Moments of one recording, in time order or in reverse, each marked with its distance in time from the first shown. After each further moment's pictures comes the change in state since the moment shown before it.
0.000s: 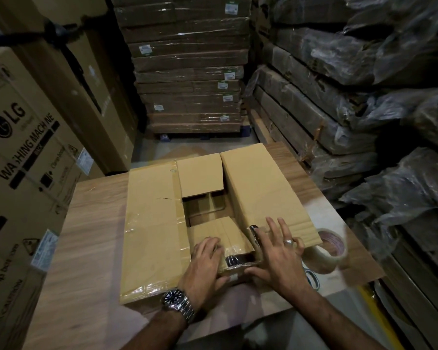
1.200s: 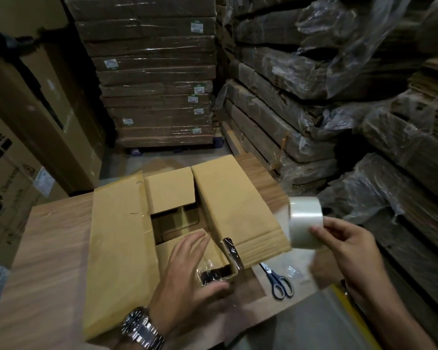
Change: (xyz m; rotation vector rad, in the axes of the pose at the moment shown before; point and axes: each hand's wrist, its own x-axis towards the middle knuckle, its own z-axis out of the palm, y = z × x) left_hand -0.001 0.028 -0.071 -0.434 0.225 0.092; right_hand -0.027 0.078 -0.157 1.300 0.258 0.578
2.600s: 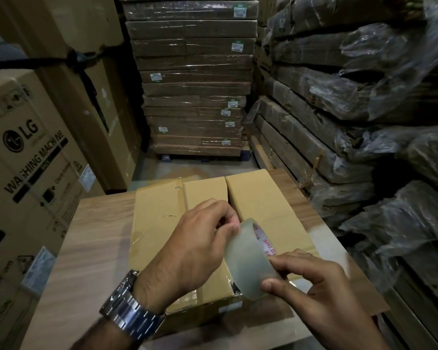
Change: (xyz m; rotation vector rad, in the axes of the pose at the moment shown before) left_hand 0.027 0.079 -0.138 -0.124 0.042 -0.116; right_hand -0.070 -0.050 0.090 -0.229 -0.483 -0.541
